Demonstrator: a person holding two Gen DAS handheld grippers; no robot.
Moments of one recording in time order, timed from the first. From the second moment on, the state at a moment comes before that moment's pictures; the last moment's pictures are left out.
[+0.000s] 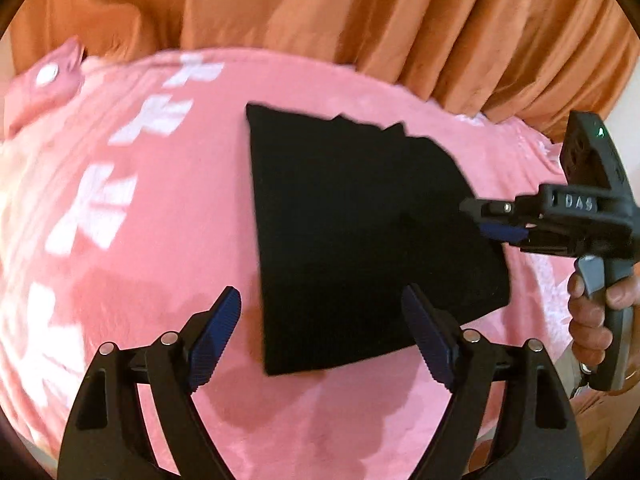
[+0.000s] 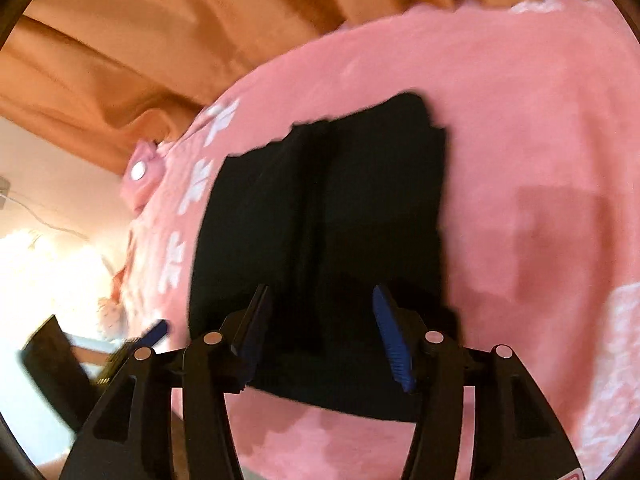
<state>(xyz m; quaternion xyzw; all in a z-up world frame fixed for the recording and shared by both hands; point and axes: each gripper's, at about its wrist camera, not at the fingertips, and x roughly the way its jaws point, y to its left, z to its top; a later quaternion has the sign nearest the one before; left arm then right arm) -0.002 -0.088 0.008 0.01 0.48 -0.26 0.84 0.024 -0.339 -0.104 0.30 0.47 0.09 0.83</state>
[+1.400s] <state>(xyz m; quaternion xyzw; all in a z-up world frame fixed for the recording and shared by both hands) 0.003 -0.117 0.013 -0.01 0.47 -0.26 0.84 0.014 -0.340 -0.096 0.21 0.44 0.05 0.87</state>
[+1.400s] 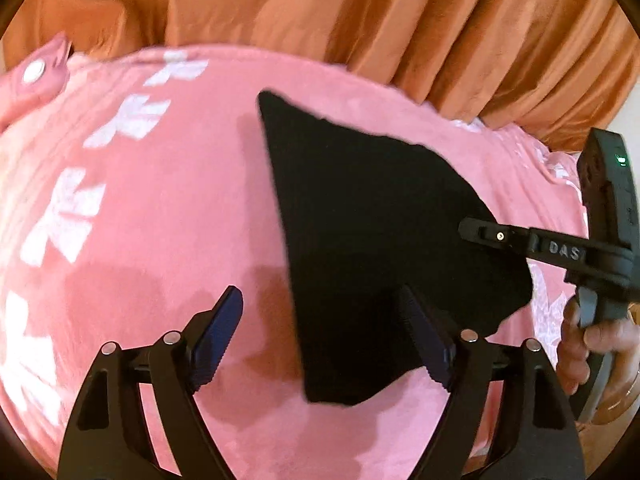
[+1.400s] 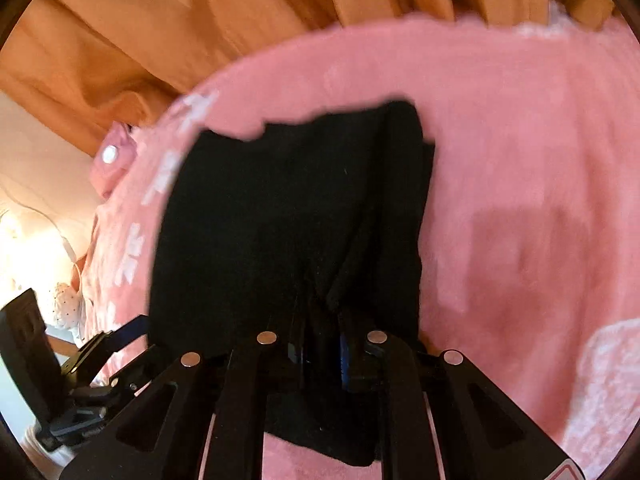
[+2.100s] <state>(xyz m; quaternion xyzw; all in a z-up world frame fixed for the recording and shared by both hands) 0.008 -0.136 -0.015 0.05 0.51 -0.24 0.82 0.028 -0.325 -0.073 0.15 0.38 0.04 0.91</state>
